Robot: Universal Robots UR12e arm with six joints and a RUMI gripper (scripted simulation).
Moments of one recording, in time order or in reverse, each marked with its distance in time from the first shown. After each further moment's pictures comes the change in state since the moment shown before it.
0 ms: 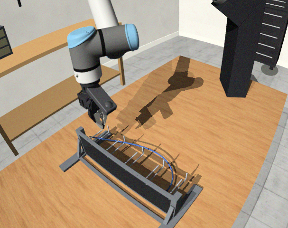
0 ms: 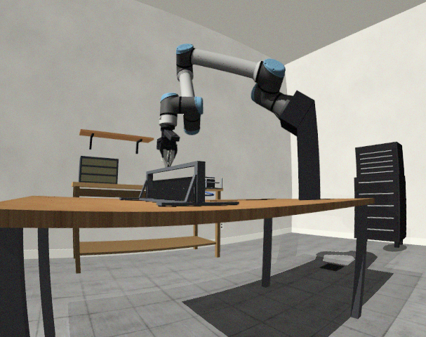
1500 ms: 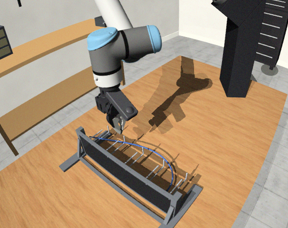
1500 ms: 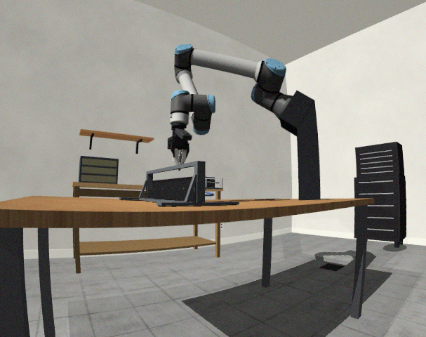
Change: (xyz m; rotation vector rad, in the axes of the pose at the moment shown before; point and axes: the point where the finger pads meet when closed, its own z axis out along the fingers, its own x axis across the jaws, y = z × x) arm -0.027 -0.071 0.005 0.006 -0.004 0.038
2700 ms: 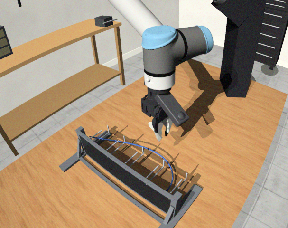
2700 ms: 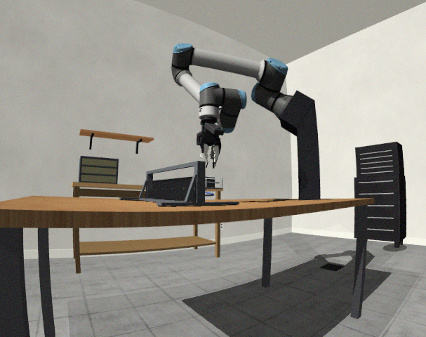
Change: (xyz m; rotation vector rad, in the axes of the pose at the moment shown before) arm -0.078 -0.140 -0.004 -0.006 0.004 0.085
